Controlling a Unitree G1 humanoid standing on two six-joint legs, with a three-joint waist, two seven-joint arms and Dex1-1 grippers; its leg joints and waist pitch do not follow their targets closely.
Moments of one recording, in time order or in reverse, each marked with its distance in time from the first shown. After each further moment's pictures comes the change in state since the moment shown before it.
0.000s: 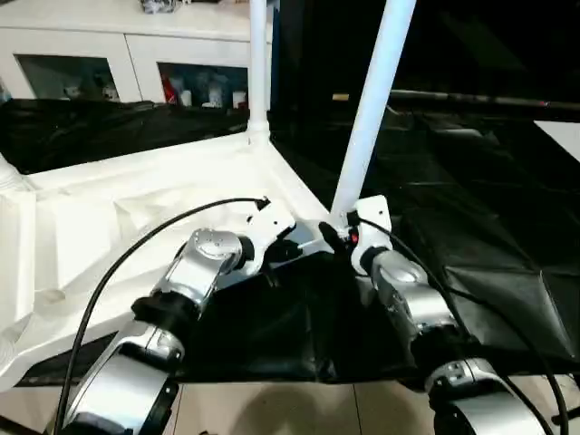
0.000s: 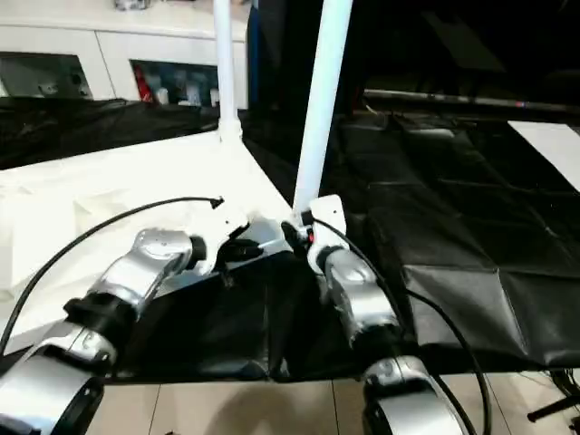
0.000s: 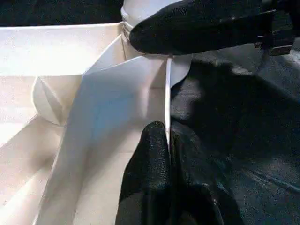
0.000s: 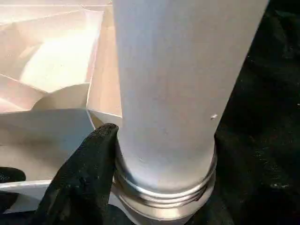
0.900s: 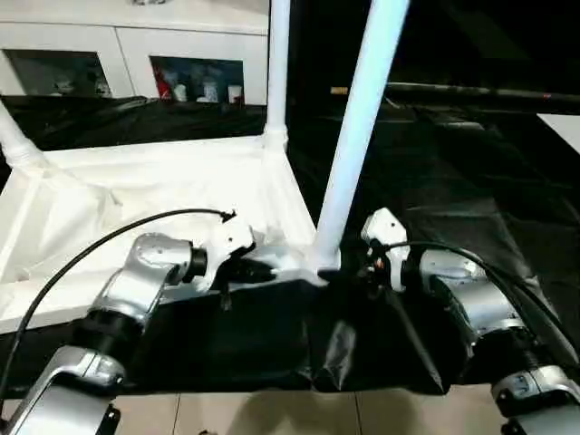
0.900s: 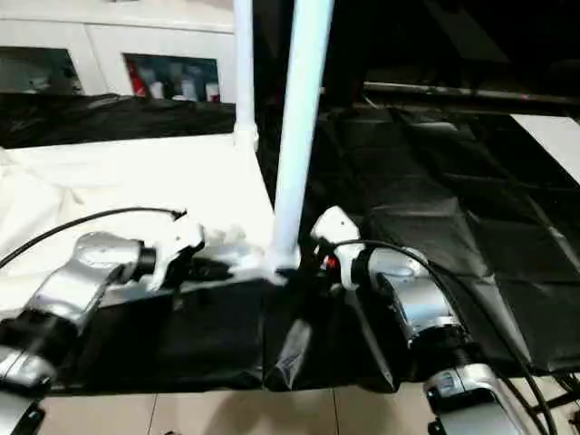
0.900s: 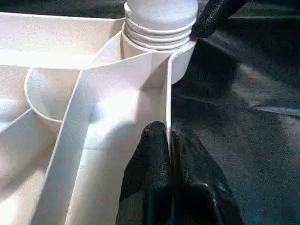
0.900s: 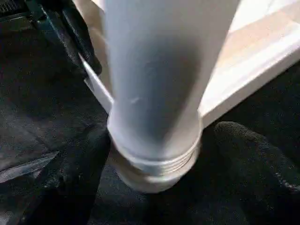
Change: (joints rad) left arm 0.164 0.240 0.007 -0.244 -0.105 -0.035 -0.421; right arm 0.081 -0.329 0.170 -0.258 0.047 0.057 0.788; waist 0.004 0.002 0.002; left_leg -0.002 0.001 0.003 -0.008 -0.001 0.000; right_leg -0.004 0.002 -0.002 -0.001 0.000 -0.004
